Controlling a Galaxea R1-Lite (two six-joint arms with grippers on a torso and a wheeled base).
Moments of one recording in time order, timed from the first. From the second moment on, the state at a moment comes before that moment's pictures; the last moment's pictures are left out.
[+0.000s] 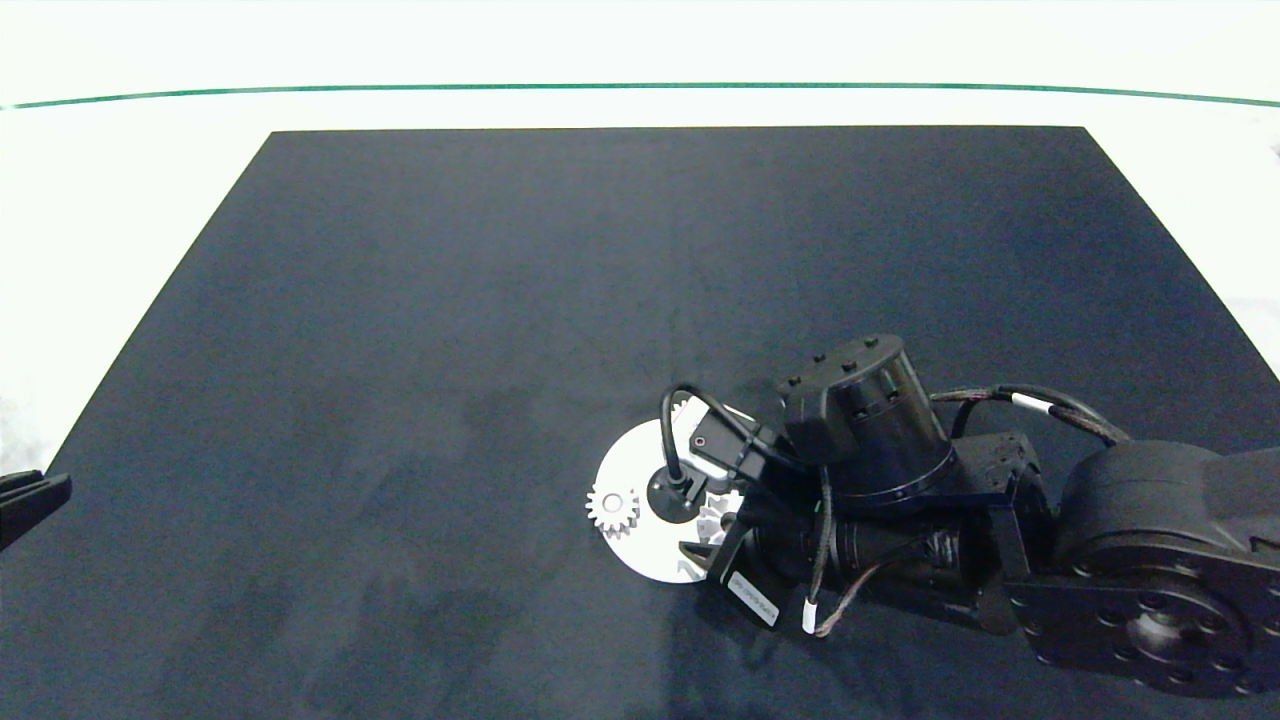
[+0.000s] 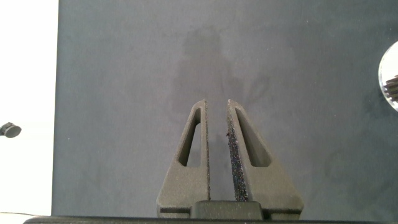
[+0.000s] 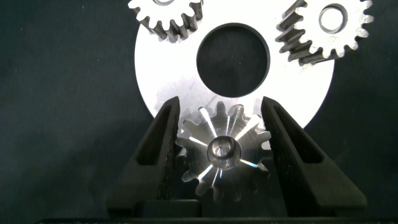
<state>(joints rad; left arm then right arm) -0.06 0.78 -0.69 0.16 0.05 0.08 0.85 1.79 -1.08 -0.07 -0.17 -0.35</state>
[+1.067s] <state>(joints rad) -0.05 0.78 -0.68 0.17 0.06 0.08 0.87 1.68 -1.05 0.03 -0.17 -0.35</state>
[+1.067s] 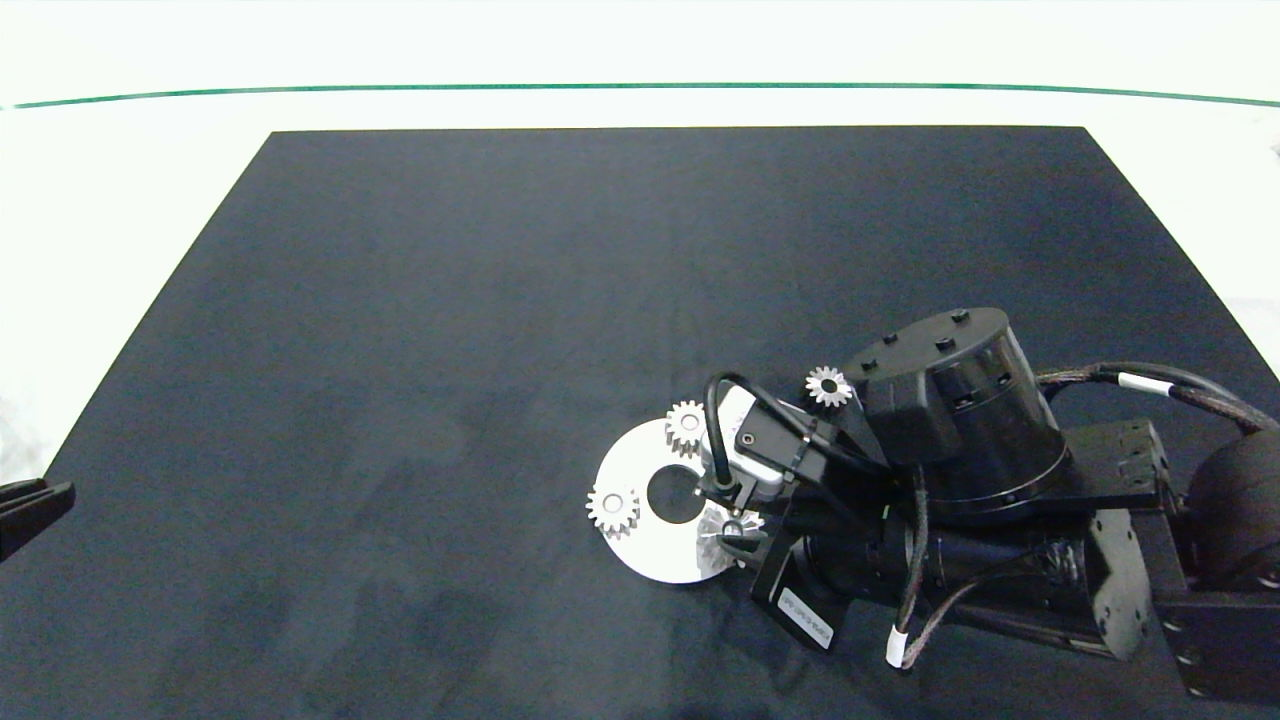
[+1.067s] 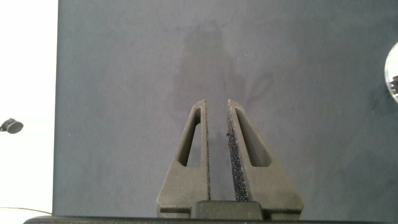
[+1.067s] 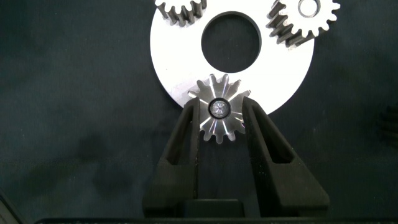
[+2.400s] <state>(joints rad) -0.05 0.78 -0.67 0.17 0.06 0.08 0.97 1.75 -1.02 0.01 -0.41 -0.06</state>
